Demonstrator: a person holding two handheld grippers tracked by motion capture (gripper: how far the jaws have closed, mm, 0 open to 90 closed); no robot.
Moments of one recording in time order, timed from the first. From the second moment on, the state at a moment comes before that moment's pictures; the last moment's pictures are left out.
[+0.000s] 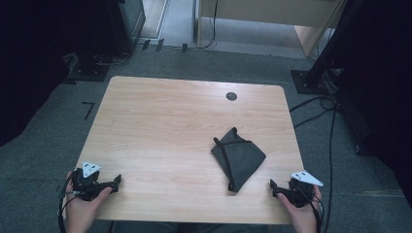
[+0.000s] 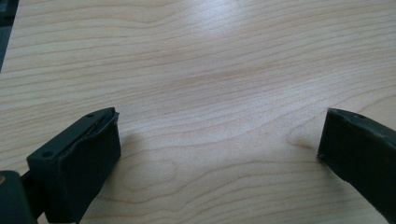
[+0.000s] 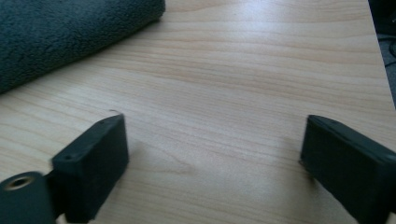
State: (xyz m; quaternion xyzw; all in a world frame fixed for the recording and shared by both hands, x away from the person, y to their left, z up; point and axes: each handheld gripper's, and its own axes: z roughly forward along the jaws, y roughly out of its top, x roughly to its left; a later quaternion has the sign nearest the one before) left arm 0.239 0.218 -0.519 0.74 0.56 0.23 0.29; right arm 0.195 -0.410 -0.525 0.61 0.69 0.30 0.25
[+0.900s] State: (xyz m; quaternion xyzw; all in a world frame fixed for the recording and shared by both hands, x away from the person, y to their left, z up) left arm 0.239 0.218 -0.519 0.74 0.56 0.23 0.29; right arm 0.250 -0.279 -0.494 0.52 0.76 0.33 0.20
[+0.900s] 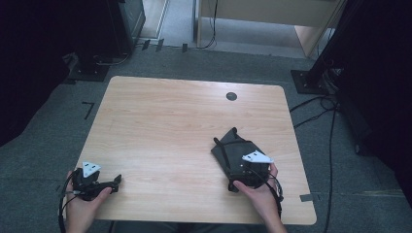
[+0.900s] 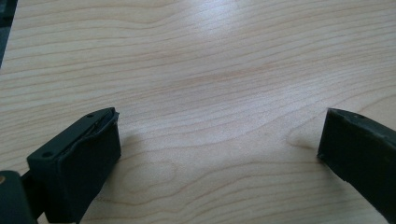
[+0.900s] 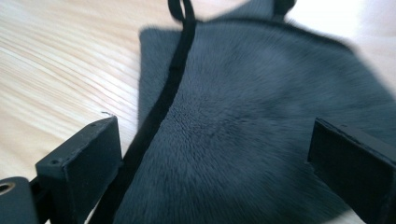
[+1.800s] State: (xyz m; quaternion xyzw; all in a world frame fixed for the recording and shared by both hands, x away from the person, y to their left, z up) left arm 0.245 0.151 -0.464 0.76 0.49 0.21 0.37; right arm 0.249 -0.169 -0.443 0.32 0.80 0.45 0.23
